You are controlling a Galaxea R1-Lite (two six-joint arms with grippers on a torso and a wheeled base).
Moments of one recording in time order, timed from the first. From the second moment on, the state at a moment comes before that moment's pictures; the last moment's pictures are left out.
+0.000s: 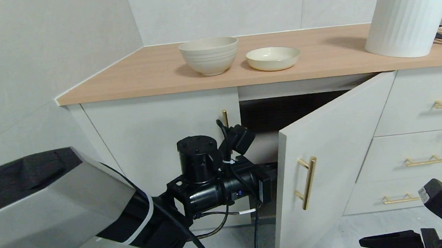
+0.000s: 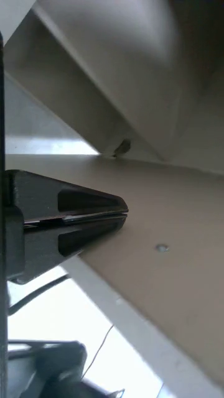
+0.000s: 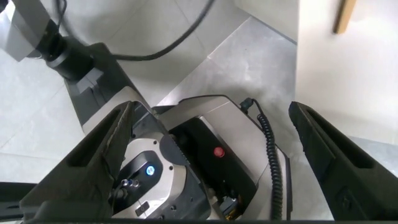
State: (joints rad) left arm -0.71 2.11 -0.89 -1.09 -0.46 -0.18; right arm 0.77 1.16 -0.29 -0.43 0.29 0.21
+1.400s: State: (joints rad) left arm -0.86 2.26 -0.93 -1.36 -0.53 -0.33; right arm 0.81 1.13 -0.28 -0.43 0.36 0.21
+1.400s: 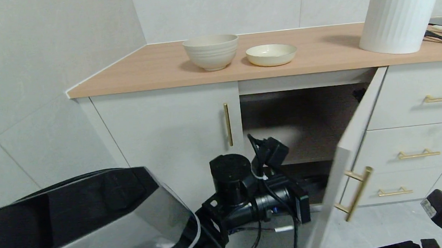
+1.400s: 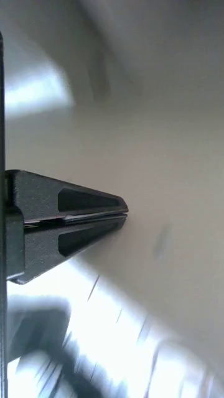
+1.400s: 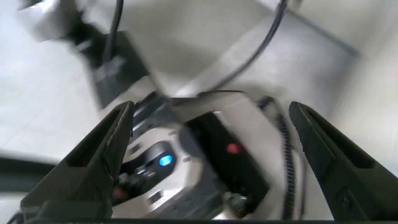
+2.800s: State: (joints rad) left arm -0.65 1.78 -0.75 -0.76 -0.31 -0.15; right arm 0.69 1.16 -0.37 -0.45 0.15 0.26
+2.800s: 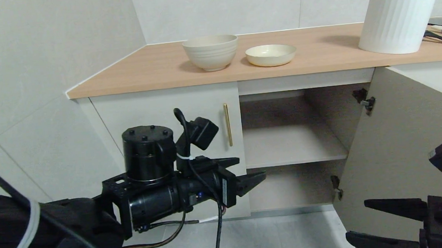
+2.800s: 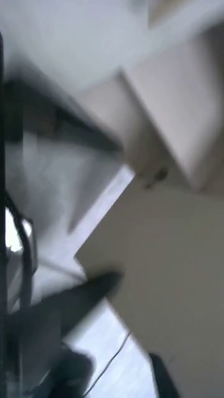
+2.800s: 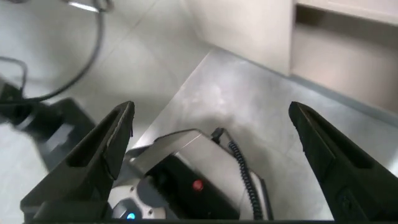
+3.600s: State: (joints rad) left arm -0.38 1.31 -0.64 -0.38 -0.35 -0.16; right arm 0.62 1.44 -0.78 -0.37 0.02 0.13
